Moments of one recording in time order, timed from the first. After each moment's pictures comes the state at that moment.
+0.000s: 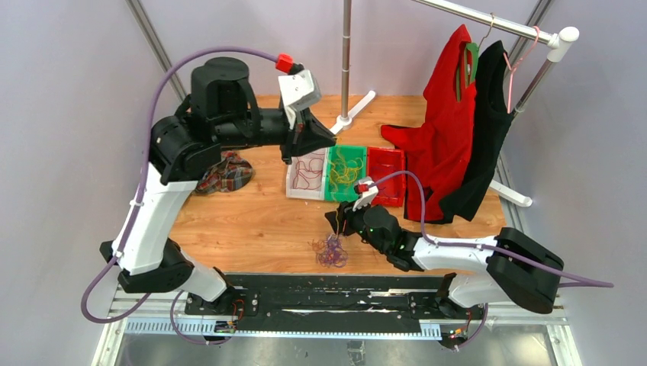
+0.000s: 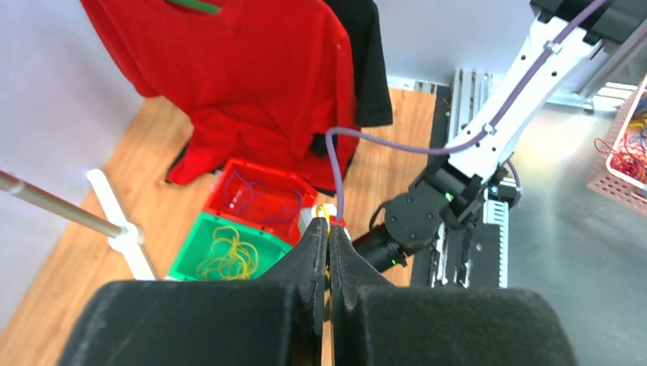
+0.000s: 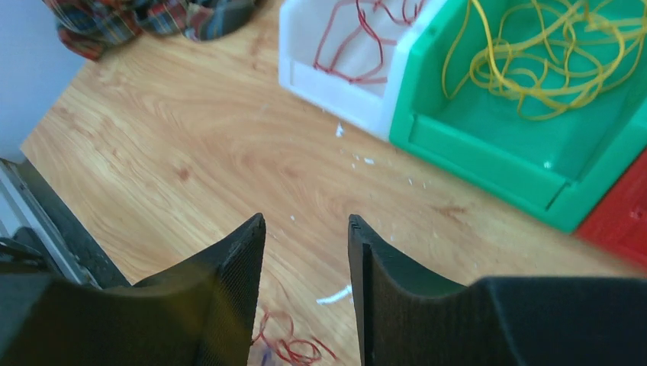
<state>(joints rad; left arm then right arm) -0.79 1.47 2.23 -1.04 0.54 0.19 1.03 1.29 0.45 0.59 0.30 0.45</state>
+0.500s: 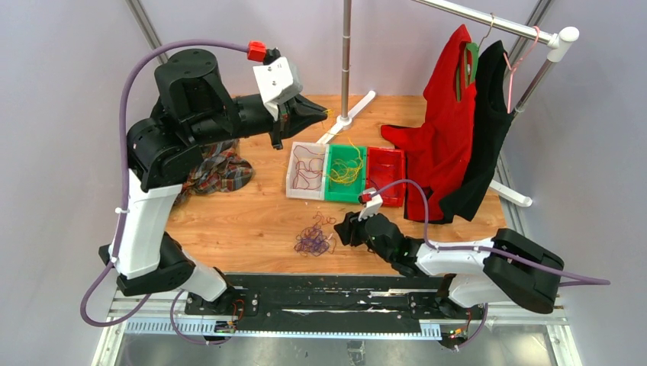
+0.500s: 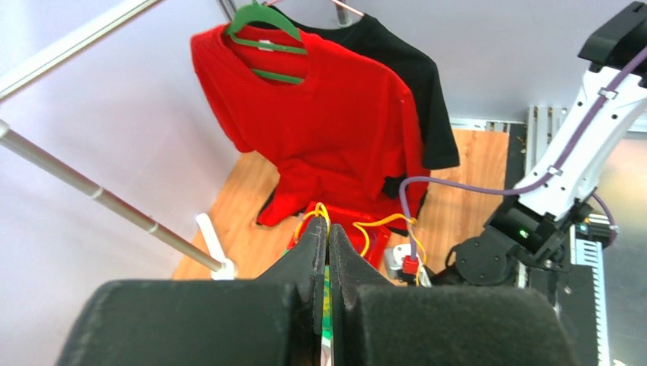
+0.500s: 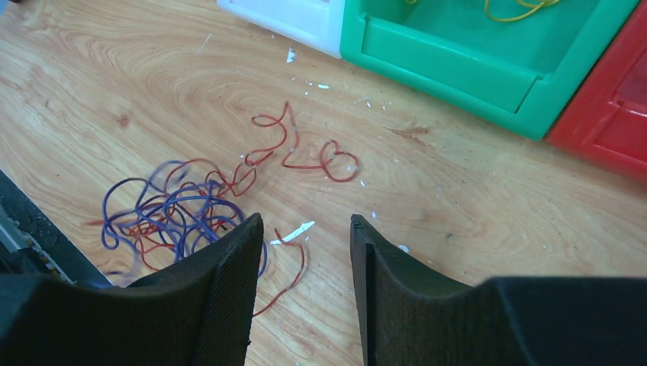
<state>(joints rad) -0.79 1.48 2.39 -1.01 0.44 0.31 1.04 1.30 0.34 0.57 0.32 0.50</state>
